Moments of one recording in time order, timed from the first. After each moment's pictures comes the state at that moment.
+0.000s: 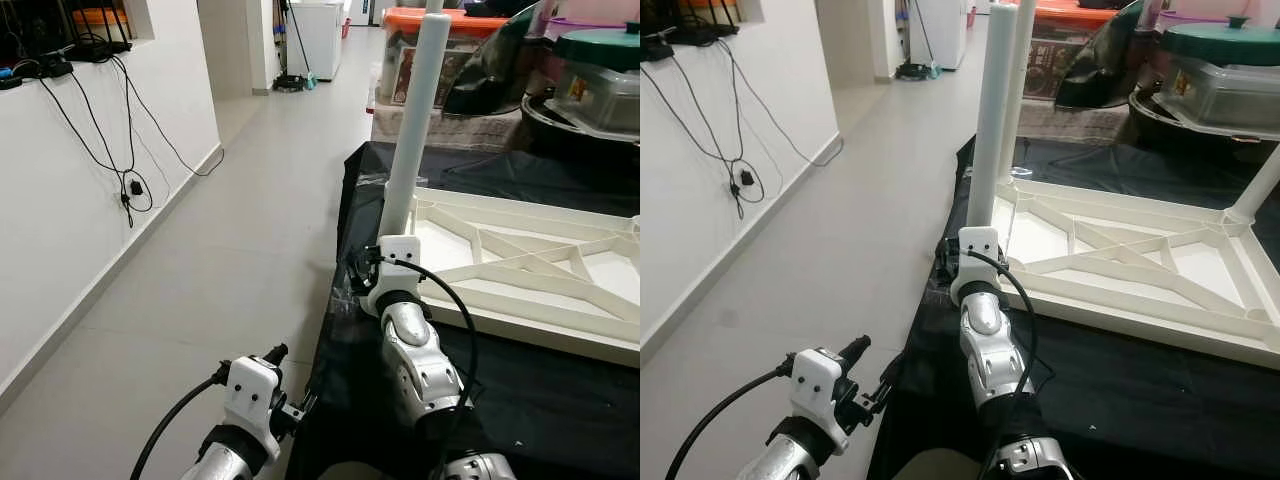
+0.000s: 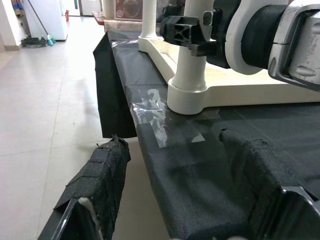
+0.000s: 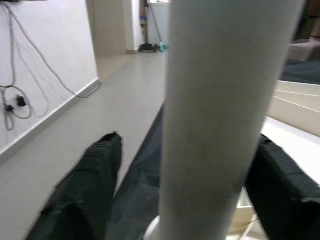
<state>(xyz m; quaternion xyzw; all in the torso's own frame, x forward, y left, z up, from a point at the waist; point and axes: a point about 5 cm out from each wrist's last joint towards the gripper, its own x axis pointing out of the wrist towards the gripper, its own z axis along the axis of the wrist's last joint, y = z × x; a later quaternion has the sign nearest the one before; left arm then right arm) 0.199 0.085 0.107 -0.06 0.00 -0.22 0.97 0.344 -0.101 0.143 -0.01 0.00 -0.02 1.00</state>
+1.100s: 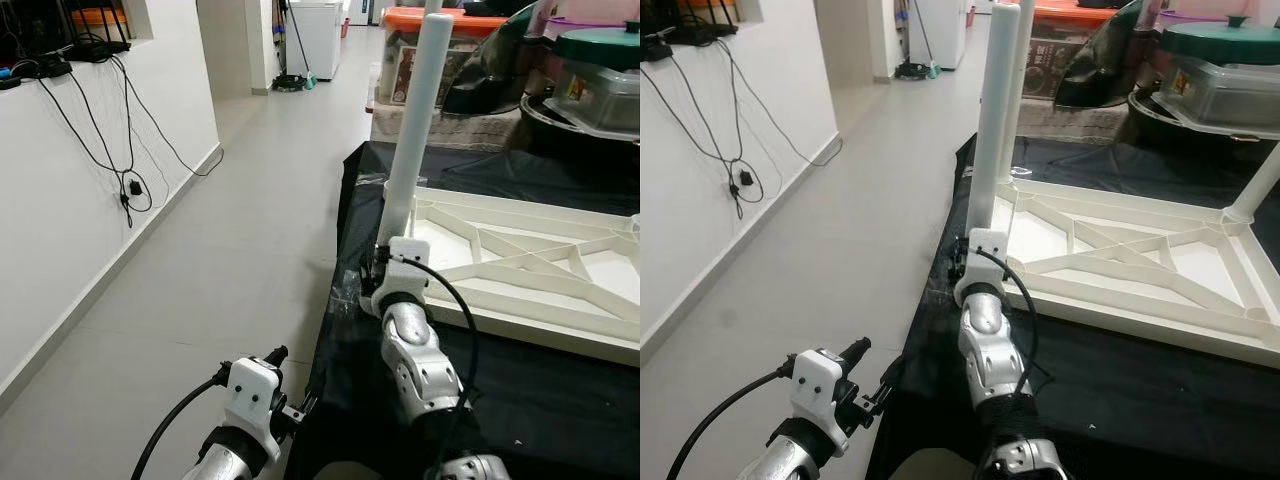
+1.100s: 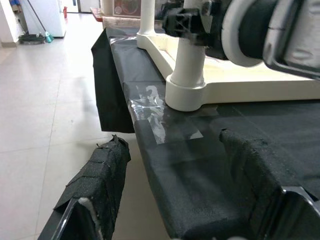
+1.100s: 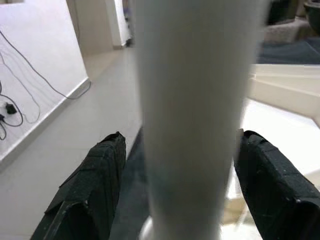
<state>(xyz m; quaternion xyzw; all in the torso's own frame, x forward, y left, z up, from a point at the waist) 0.199 0.085 0.105 -0.06 0.00 -0.22 0.97 0.347 -0.100 0.148 0.02 0.02 -0.05 1.00</state>
